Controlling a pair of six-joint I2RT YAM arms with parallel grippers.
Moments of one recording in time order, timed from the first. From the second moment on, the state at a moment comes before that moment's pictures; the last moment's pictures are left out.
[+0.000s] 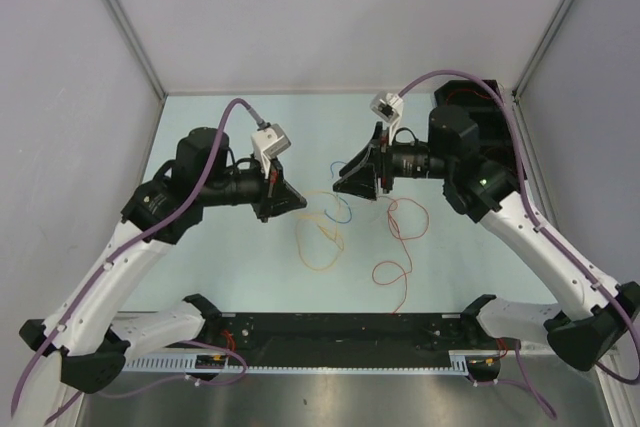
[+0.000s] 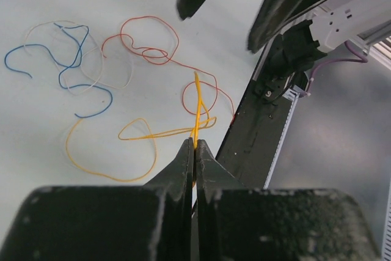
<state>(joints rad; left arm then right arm) -0.63 1.02 1.34 -0.79 0.55 -0.08 0.63 1.17 1.29 -0.30 -0.78 0.31</state>
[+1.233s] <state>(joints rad) -0.63 0.91 1.17 -0.67 0.39 -0.12 0.74 1.27 1.30 -0.24 -0.75 0.29</state>
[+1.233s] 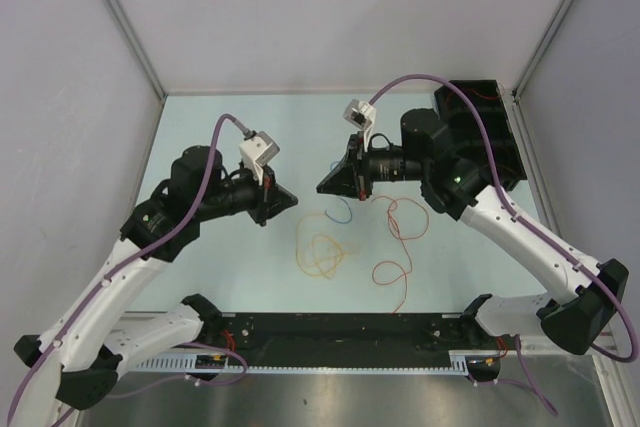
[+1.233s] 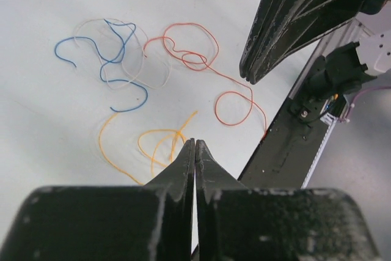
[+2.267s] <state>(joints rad) -0.58 0.69 0.87 -0.75 -0.31 -0.49 1.06 1.55 1.31 -0.53 -0.14 0.25</state>
